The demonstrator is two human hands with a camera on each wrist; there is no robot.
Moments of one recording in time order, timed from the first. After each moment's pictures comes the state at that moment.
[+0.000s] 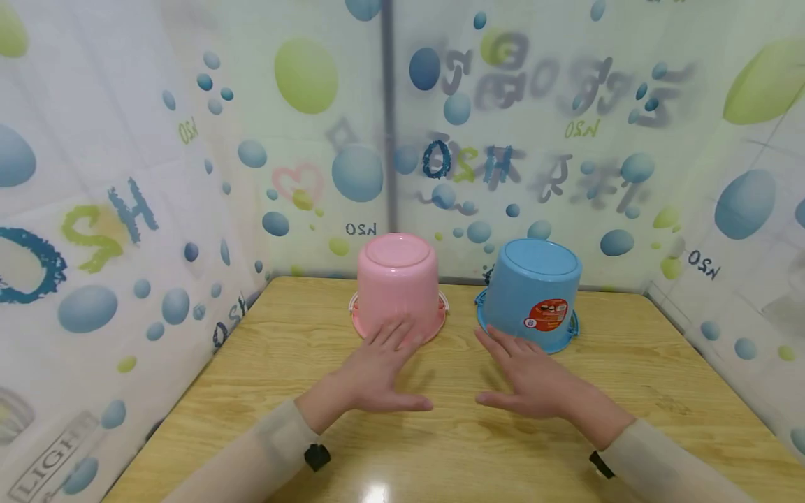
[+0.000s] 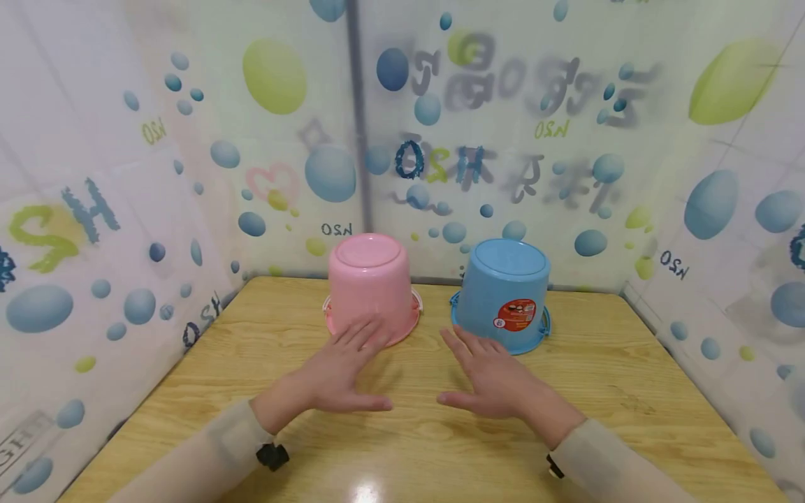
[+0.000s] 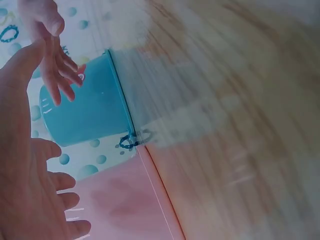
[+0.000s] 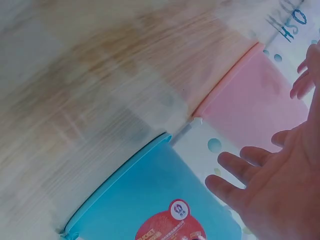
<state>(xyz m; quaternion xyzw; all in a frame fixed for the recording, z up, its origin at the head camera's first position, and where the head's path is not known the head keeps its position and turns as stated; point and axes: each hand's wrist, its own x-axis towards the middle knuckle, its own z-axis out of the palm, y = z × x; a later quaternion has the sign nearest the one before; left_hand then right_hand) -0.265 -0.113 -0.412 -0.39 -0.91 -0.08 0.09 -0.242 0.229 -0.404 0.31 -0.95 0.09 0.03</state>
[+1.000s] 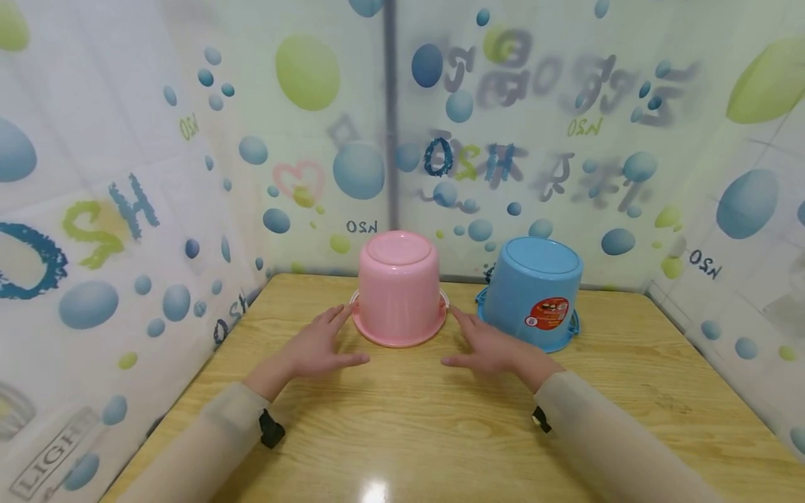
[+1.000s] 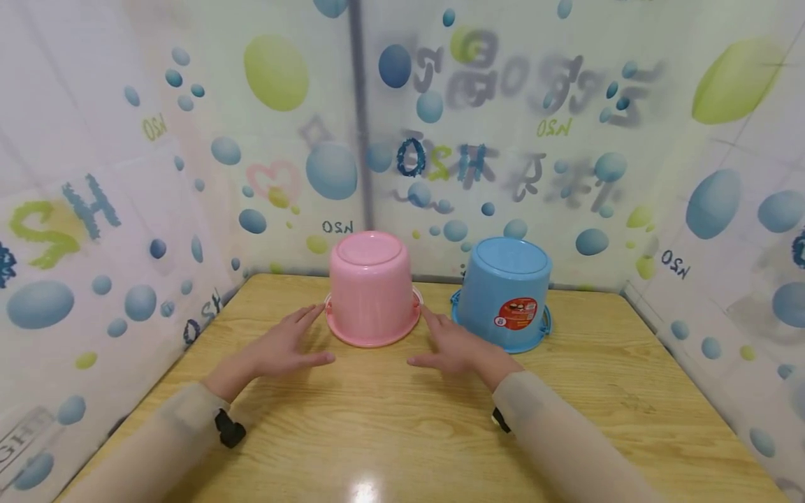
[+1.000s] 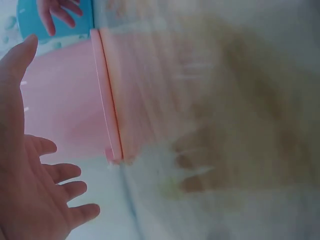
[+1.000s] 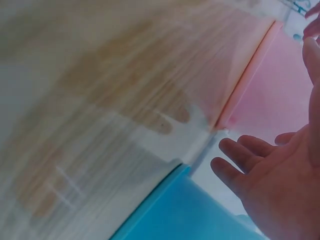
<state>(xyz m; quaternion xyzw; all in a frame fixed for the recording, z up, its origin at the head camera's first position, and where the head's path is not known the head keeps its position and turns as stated) -0.314 -0.213 -0.421 -0.22 -0.96 -0.19 0.00 -0.322 0.176 -0.415 0.21 -0.95 0.21 -0.12</state>
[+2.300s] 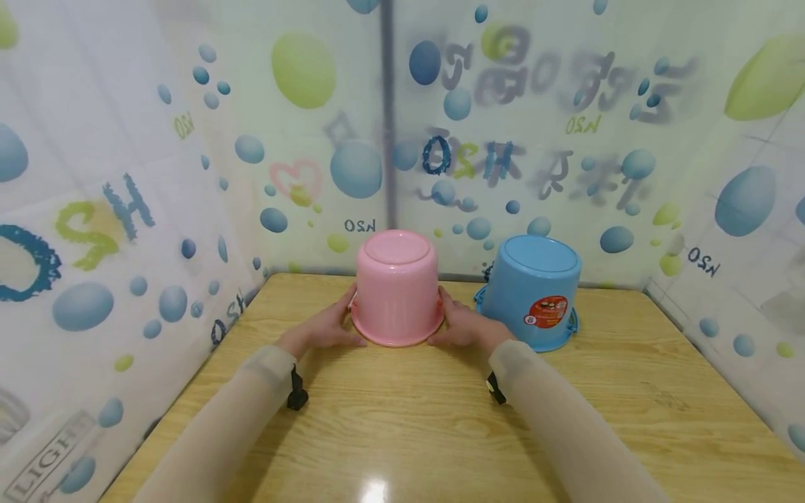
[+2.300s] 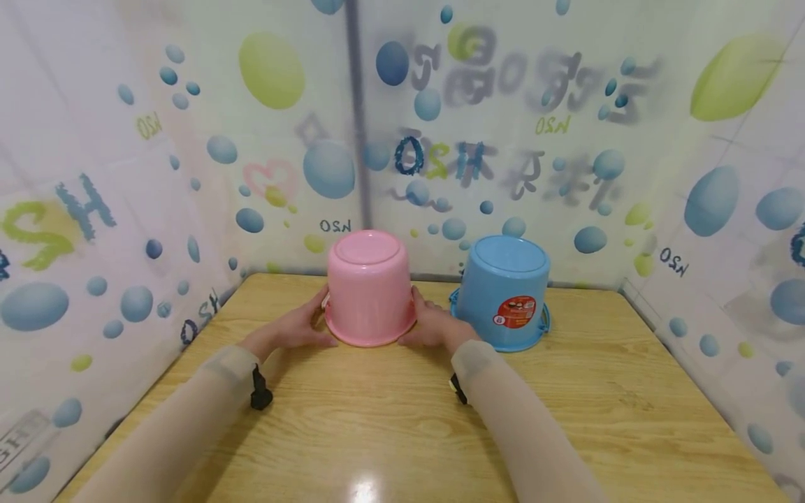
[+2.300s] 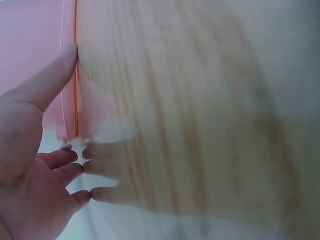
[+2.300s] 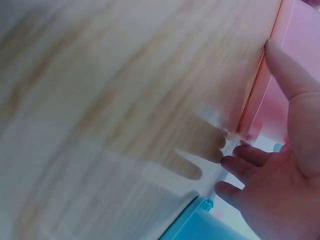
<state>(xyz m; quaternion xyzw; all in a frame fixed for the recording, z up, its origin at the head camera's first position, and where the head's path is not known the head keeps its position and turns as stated) -0.392 -0.213 -0.441 -0.24 -0.90 -0.36 -0.08 -0.383 0.142 -0.422 0.19 -0.95 0.22 -0.14</state>
